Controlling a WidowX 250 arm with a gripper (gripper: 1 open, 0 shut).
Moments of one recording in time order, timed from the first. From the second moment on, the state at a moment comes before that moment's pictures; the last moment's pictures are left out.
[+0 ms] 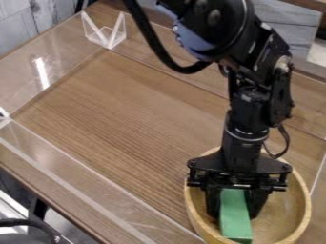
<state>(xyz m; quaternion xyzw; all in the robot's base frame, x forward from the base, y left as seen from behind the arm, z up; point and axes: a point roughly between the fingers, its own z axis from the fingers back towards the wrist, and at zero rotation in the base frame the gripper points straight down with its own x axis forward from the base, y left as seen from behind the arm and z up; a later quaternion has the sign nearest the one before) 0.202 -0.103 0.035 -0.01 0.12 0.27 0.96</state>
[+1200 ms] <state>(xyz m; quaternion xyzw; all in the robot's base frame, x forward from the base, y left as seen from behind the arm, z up) 0.192 -0.090 0.052 0.00 0.15 0.22 0.96</state>
